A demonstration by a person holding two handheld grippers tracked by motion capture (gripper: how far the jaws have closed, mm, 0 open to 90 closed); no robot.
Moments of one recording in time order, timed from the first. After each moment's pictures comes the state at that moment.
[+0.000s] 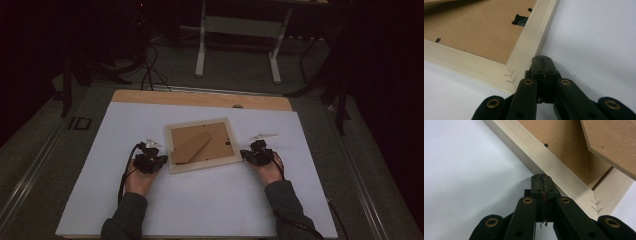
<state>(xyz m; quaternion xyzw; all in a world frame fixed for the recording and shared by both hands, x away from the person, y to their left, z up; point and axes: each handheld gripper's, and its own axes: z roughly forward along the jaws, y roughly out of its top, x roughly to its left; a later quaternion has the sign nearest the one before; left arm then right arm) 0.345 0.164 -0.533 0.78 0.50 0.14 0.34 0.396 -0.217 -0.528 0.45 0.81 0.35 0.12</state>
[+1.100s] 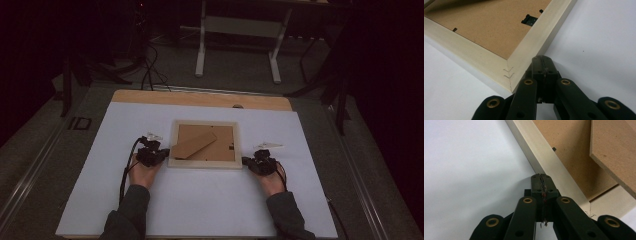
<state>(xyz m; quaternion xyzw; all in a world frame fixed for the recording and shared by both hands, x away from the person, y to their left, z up) 0.365 0.162 -0.535 0.76 0.52 0.14 0.36 0.367 -0.224 -0.534 0.46 0.80 0.38 0.12</state>
